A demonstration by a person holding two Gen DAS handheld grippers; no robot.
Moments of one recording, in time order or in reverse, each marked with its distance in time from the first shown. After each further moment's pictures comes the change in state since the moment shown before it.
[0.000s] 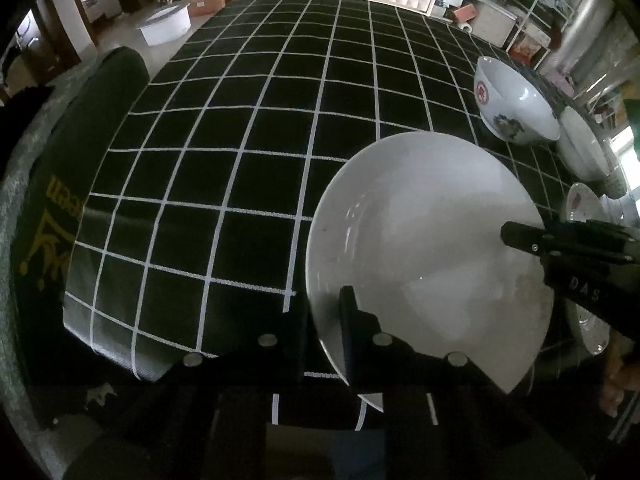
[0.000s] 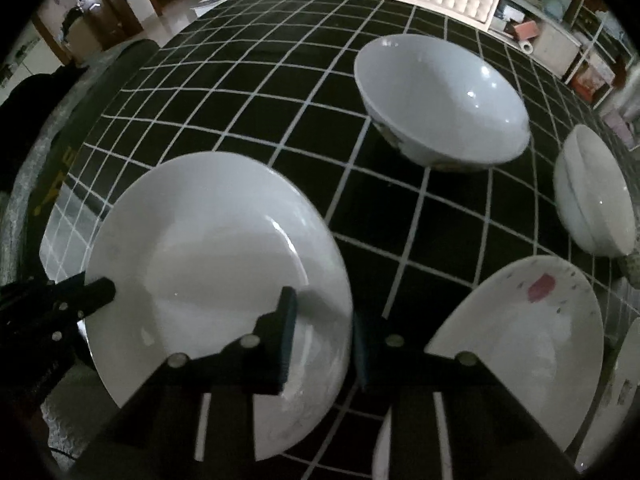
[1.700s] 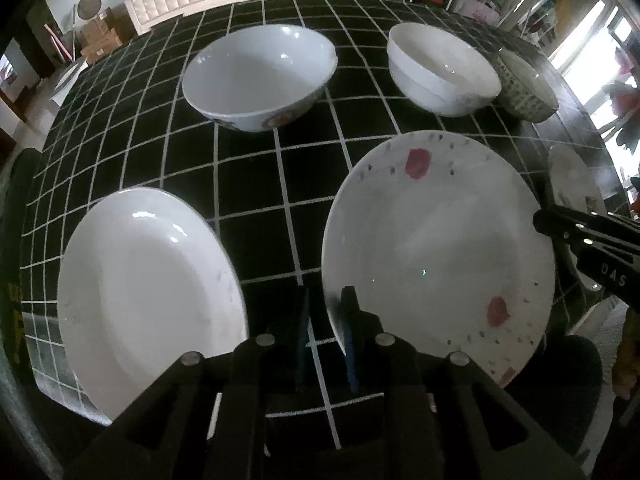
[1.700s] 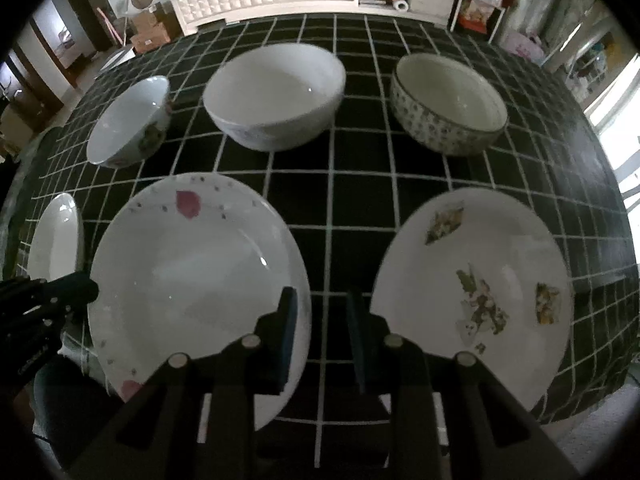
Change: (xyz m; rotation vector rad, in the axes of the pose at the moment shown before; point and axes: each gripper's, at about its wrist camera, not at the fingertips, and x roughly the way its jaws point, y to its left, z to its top) left arm 0.018 -0.206 0.022 0.300 0.083 -0.074; right arm -0.063 -0.199 -0.092 0.300 -0.040 -0.101
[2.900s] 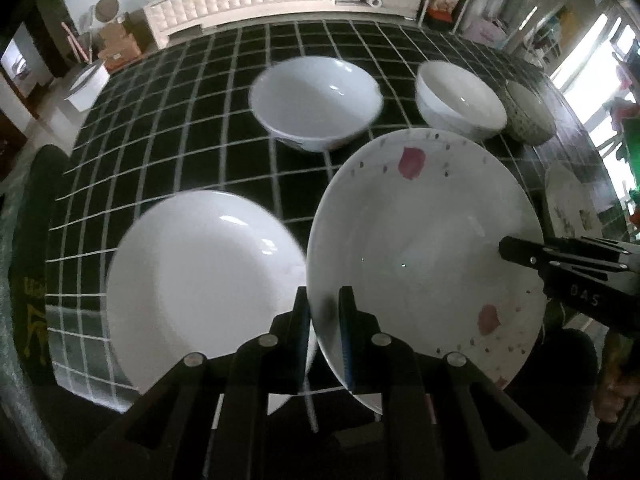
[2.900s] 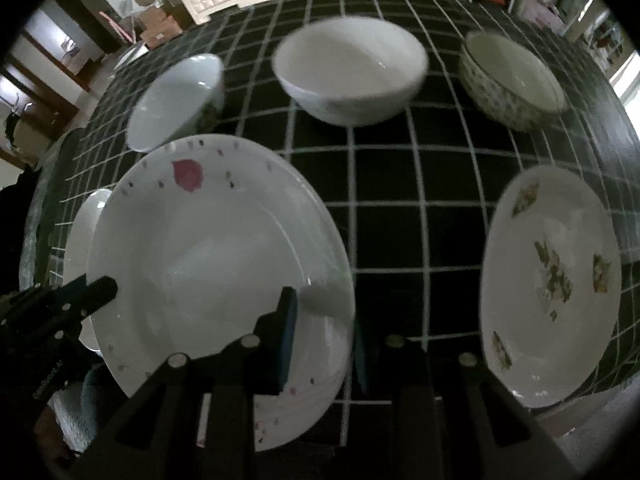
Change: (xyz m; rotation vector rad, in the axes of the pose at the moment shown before) left arm -0.044 0.041 -0.013 -0.030 -0.062 0.025; right arm -0.006 0.071 -0.001 0.025 0.057 0.106
